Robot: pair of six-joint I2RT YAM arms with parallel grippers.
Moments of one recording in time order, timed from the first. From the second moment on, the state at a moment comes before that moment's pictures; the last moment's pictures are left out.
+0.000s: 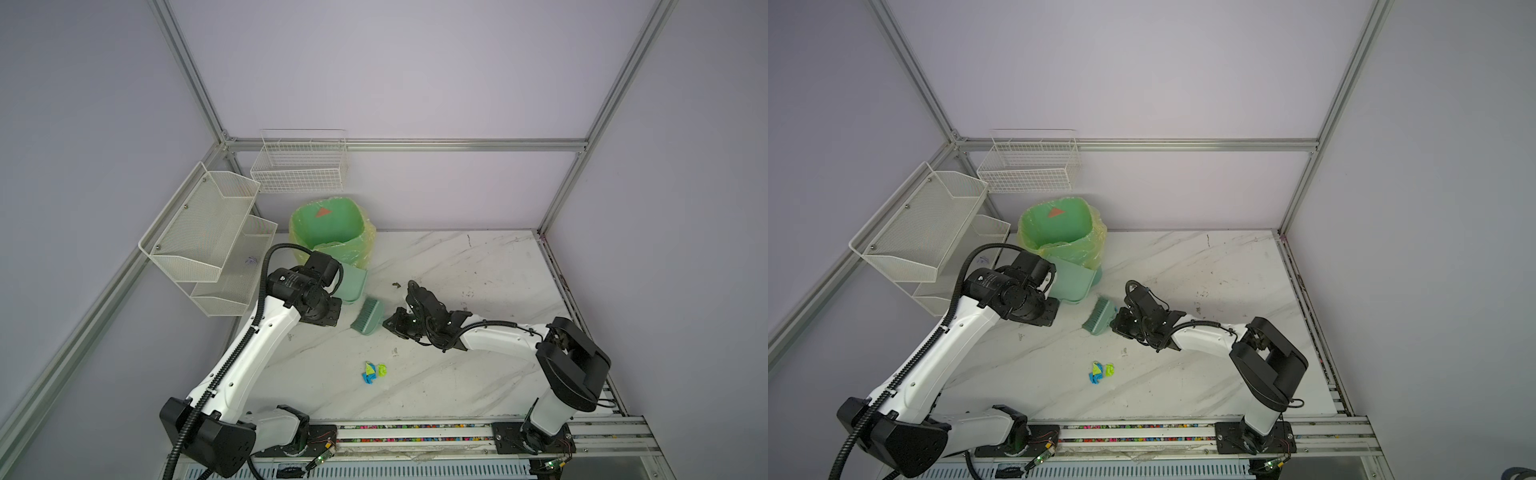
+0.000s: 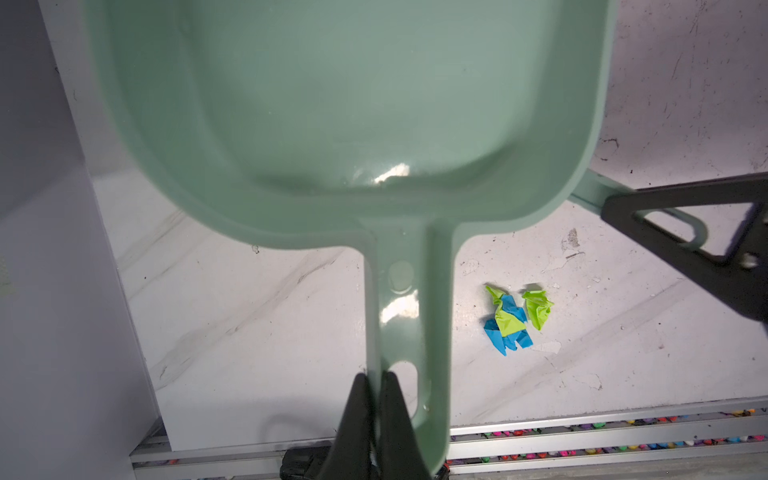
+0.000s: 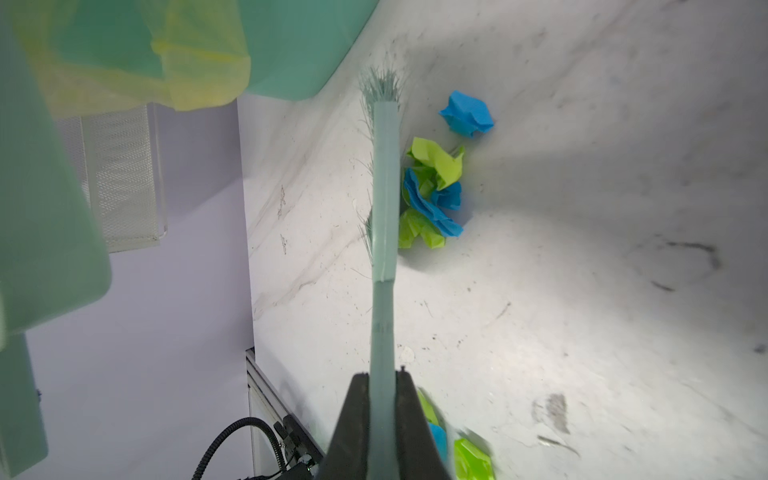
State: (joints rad) left arm -0.38 1.27 1.38 -1.36 -0.16 -0.20; right arm 0.87 1.63 0.96 0.00 -0.20 1.13
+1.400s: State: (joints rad) left arm -0.55 1.48 1.20 -1.24 -0.08 -0.23; right arm 0.62 1.22 1.06 -0.66 0.07 0.71
